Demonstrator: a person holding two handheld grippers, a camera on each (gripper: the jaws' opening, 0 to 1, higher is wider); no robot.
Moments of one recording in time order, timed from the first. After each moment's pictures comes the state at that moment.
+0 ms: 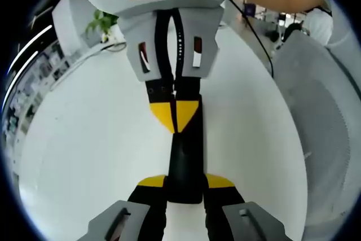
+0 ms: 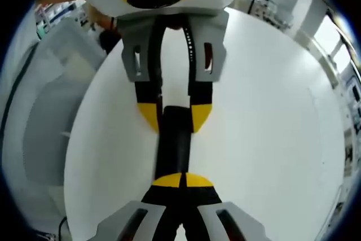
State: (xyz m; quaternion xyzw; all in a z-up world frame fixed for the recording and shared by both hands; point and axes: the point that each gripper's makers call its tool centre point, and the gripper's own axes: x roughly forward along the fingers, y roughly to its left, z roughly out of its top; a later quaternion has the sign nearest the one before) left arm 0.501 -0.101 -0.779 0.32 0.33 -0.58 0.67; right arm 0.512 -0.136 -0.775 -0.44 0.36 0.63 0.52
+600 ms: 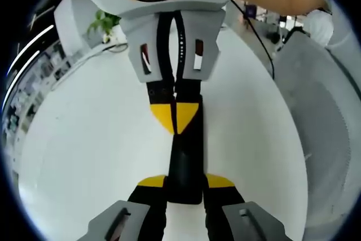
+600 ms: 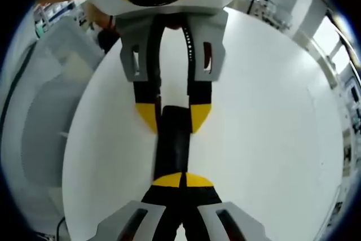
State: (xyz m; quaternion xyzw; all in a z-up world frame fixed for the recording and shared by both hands) left arm 0.501 -0.102 -0.778 0.31 0.33 -0.58 0.68; right arm 0.513 -0.136 -0.775 -0.44 0.36 0.63 0.53
